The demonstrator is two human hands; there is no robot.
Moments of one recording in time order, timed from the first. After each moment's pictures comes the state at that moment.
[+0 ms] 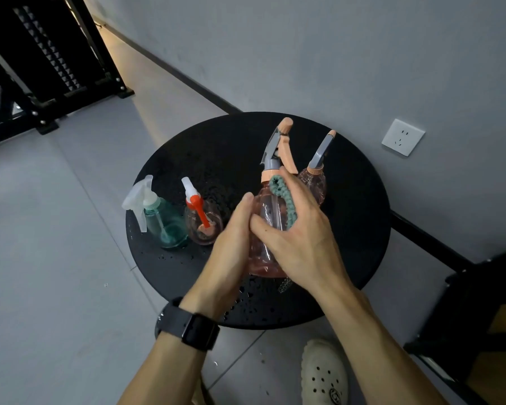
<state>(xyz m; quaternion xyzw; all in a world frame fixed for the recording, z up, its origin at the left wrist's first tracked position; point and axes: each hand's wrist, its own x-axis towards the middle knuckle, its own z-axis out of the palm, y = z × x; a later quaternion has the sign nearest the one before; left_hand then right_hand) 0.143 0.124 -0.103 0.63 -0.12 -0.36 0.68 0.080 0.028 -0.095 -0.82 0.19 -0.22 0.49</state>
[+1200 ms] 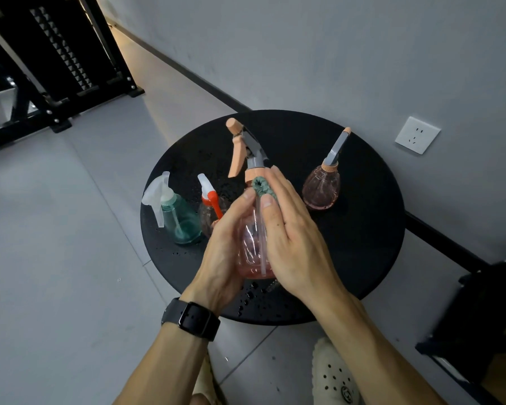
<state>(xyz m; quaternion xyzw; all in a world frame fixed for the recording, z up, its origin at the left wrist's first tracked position) 0.156 0.148 -0.107 0.50 -0.06 -0.39 0.77 0.092 0.062 -0.095 -0.83 0.16 -0.18 0.50</state>
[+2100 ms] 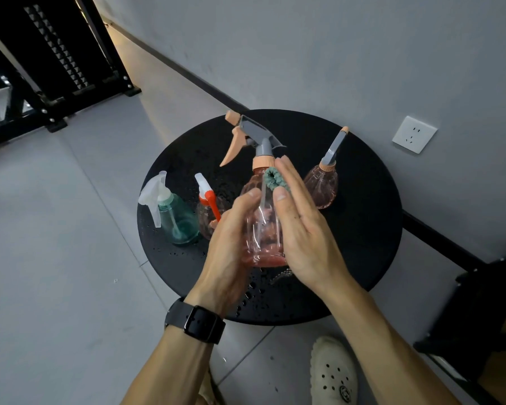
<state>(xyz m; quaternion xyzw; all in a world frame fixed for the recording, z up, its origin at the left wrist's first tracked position) 0.147 0.142 -0.096 0.53 -0.08 -0.37 0.76 0.091 0.044 -0.100 -0.78 0.13 -0.20 0.57</state>
